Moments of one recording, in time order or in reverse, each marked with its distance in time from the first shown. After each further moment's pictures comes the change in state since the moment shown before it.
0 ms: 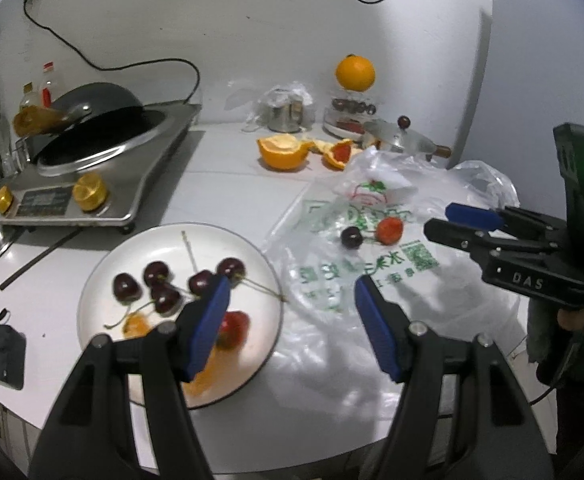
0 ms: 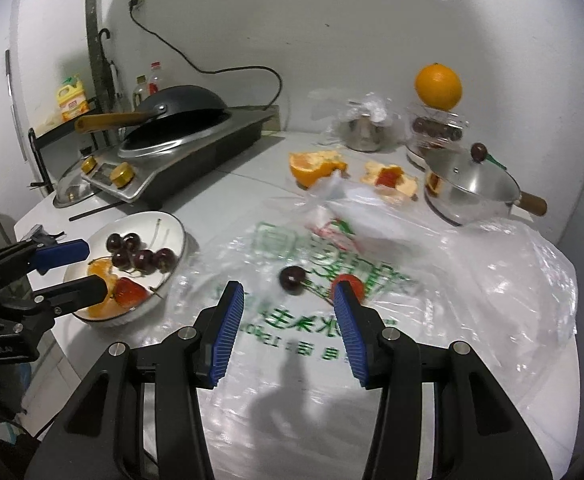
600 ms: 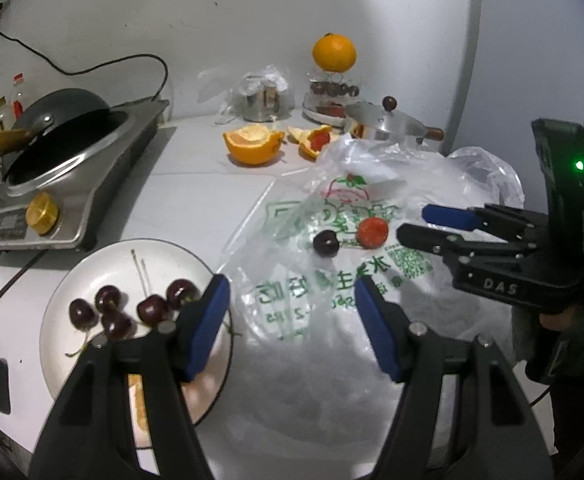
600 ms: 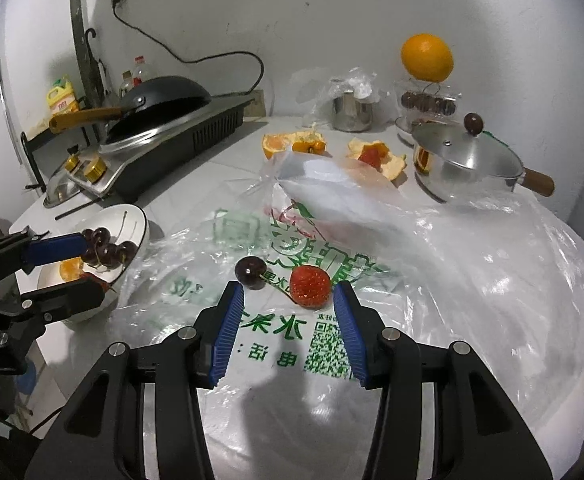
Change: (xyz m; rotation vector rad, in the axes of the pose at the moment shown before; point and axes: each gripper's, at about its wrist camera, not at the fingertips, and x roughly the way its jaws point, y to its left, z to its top) left arm 0.043 -0.032 0.017 0.055 0.057 -0.015; right arm 0.040 -0.035 -0.002 0.018 0.056 0.029
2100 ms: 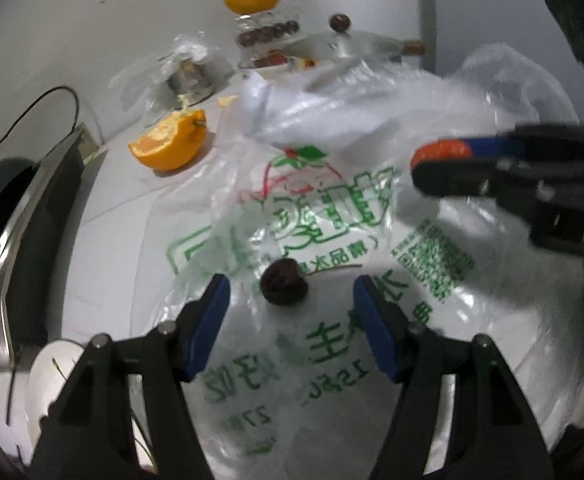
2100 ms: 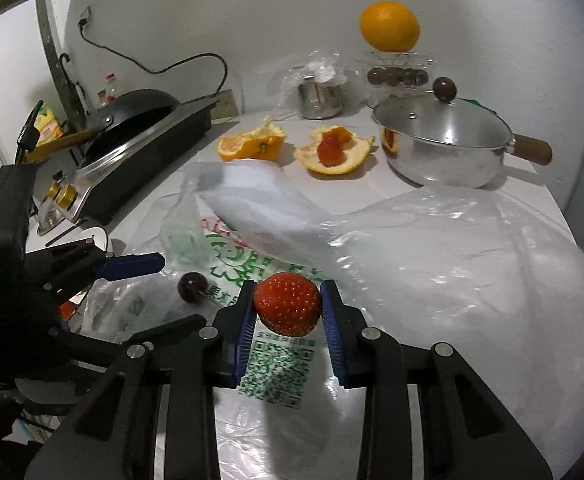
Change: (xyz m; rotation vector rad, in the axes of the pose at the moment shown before) left arm 0.119 -0.059 0.027 0.330 0.155 0.029; right arm 0.012 -0.059 0.003 0.130 0.008 0.028
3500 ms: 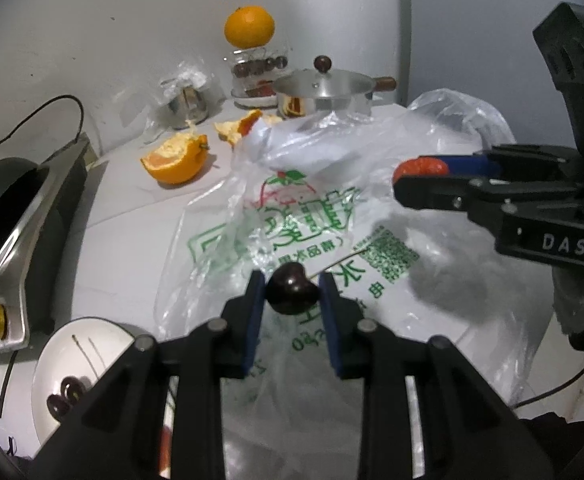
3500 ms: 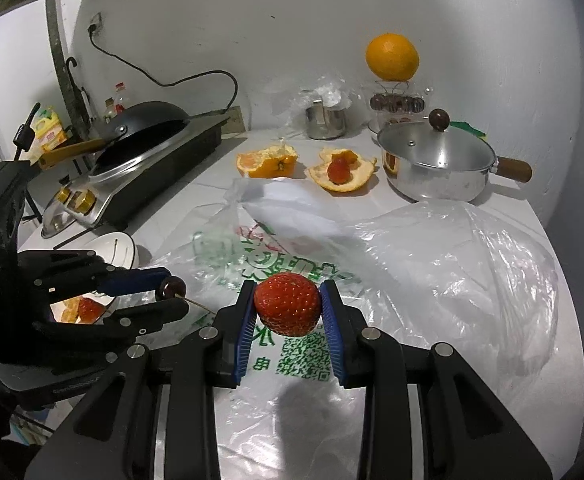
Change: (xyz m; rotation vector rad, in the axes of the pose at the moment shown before) left arm -0.068 0.012 -0.018 -0.035 -0.099 -0.099; right arm -0.041 0.040 -0.004 -0.031 -0.053 -0.034
